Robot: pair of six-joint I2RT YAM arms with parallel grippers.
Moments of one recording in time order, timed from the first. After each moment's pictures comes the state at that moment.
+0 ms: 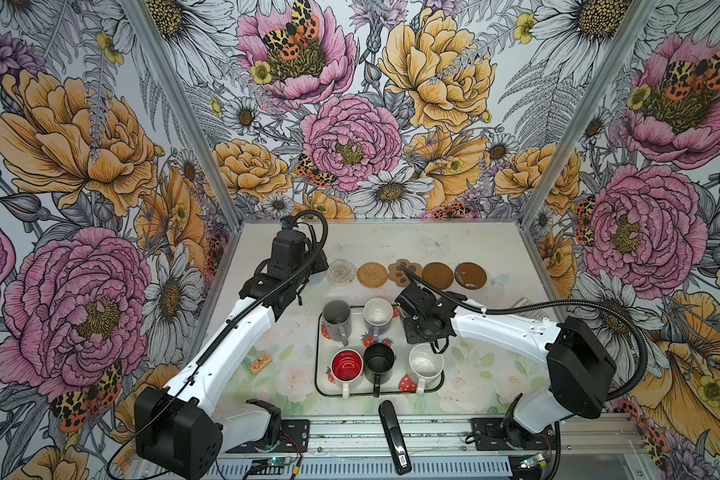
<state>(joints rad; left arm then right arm) -0.35 1.22 1.10 -0.35 -0.11 -0.52 0.81 1.57 1.07 -0.81 0.13 0.62</state>
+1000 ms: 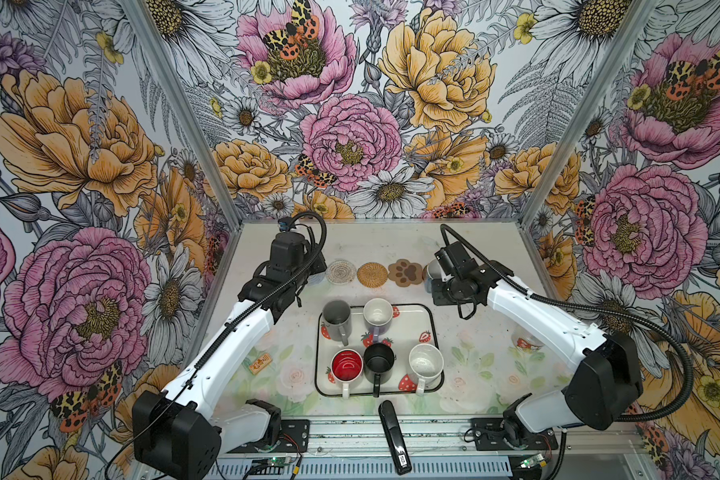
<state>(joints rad) -0.35 1.20 1.08 -0.34 -0.14 -0.52 0.46 1.47 1.24 -0.90 0.10 0.38</state>
